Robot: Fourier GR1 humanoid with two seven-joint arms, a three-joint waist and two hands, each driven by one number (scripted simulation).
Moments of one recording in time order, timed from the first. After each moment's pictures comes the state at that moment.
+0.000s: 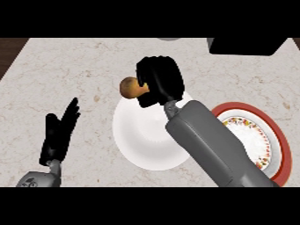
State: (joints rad) left arm -0.07 0.19 -0.12 -1.41 0.01 0.20 0.22; right arm -0.84 -0.01 0.47 -1.12 0.85 -0.22 0.44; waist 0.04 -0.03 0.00
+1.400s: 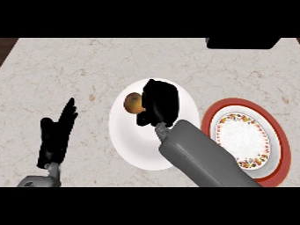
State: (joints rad) left arm -0.04 0.16 -0.09 -1.45 -0.02 0.21 0.20; right arm -0.76 0.00 0.66 -1.11 0.80 -0.28 0.92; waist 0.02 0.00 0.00
